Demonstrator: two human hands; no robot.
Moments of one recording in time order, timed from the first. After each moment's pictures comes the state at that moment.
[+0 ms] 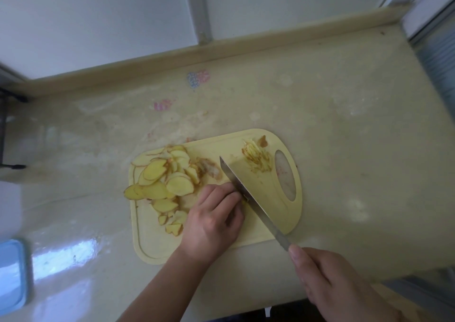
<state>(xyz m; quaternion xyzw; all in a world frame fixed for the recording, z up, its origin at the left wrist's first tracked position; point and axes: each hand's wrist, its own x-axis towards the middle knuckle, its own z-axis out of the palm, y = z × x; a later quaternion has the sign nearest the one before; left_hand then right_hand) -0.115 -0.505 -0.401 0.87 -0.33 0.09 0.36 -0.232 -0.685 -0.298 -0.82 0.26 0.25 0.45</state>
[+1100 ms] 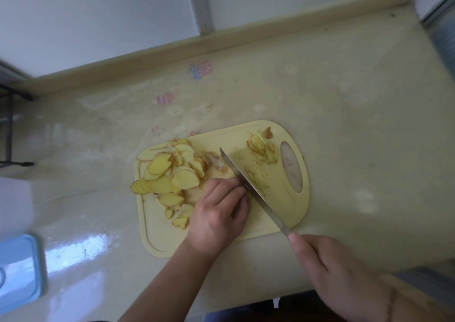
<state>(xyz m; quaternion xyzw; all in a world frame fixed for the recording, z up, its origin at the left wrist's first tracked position) -0.116 -0.504 -0.402 0.86 -0.33 0.09 0.38 -0.224 -0.685 -0.317 -0.82 0.21 0.26 0.45</state>
